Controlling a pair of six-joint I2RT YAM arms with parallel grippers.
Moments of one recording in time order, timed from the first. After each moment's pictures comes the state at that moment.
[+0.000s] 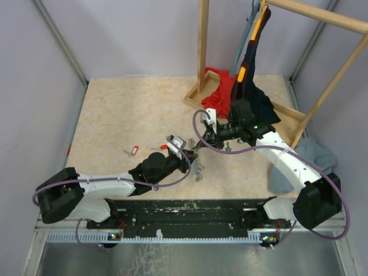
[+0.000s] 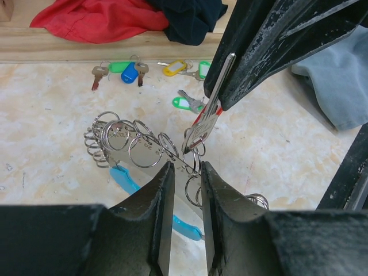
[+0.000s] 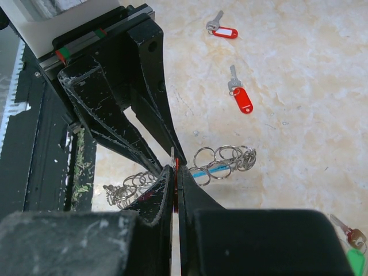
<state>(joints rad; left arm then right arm) -1.08 1.32 0.48 0.73 -0.23 -0.22 0.46 1.28 1.06 -0.52 -0.95 -0.62</state>
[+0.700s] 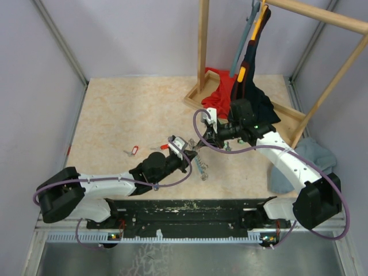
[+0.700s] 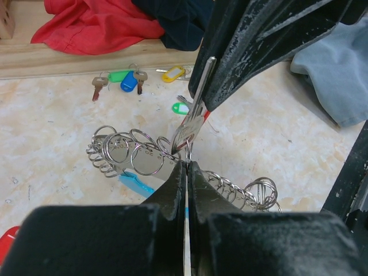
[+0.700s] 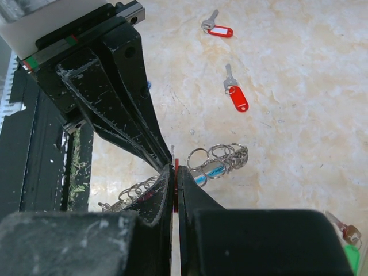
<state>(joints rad) -1.08 1.33 0.49 0.75 -0.22 -0.16 0.45 1.28 1.06 -0.52 -0.95 -0.63</state>
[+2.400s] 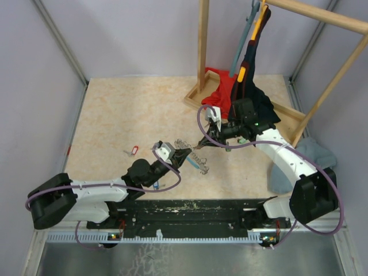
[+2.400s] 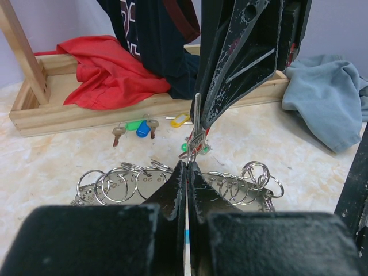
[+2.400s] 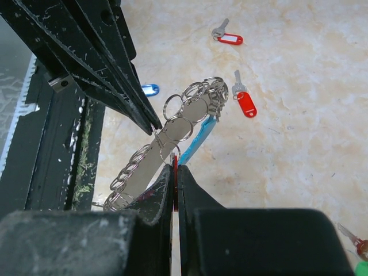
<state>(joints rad) -1.07 1.22 0.35 1.01 -0.19 -0.03 0.39 1.33 1.05 -0.51 -1.07 -0.67</state>
